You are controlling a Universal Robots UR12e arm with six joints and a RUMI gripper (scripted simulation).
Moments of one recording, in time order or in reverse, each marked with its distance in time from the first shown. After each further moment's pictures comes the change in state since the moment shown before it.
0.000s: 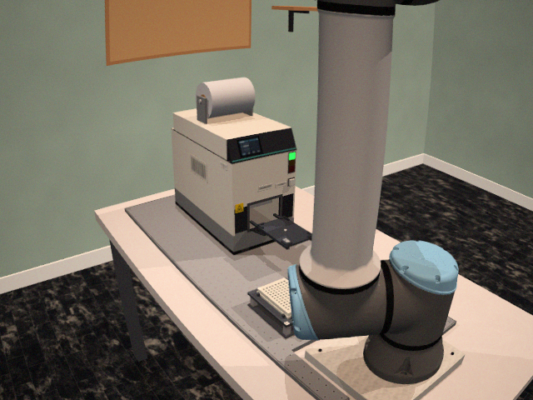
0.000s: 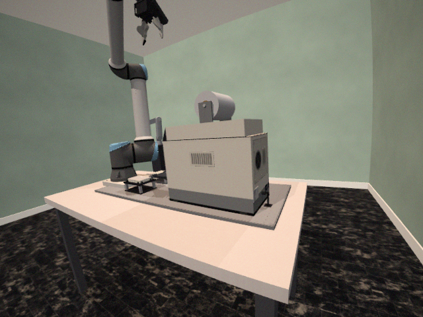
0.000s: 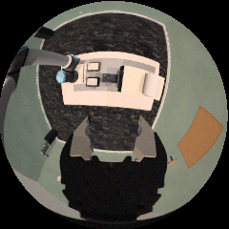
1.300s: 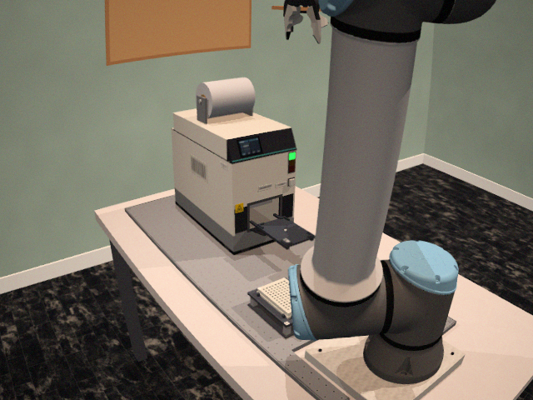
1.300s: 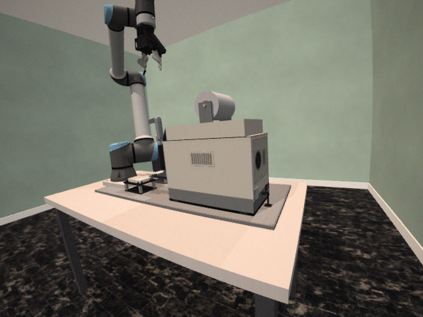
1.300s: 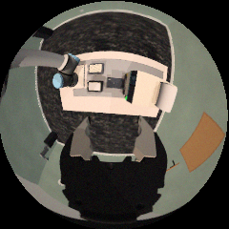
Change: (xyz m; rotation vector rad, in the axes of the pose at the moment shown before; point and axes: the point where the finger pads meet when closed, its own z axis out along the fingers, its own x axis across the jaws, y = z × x) arm -0.061 -0.053 0.116 0.007 0.001 0.000
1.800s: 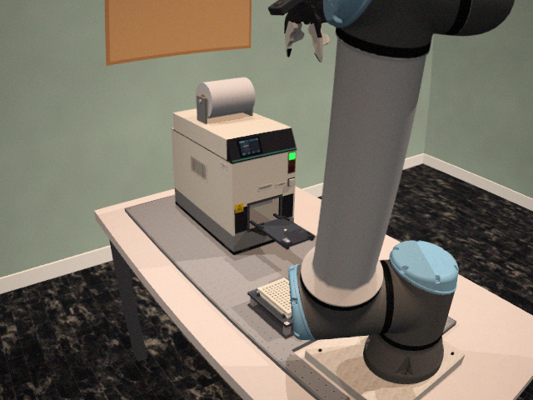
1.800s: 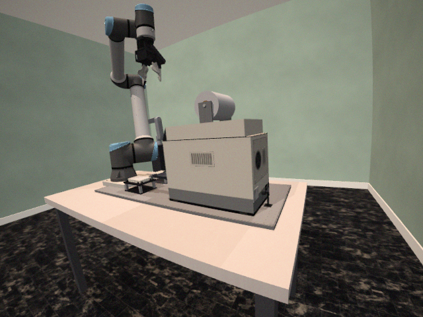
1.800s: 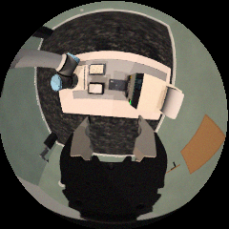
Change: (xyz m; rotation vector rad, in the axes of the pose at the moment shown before) arm -0.023 -0.019 0.045 0.002 0.000 0.000
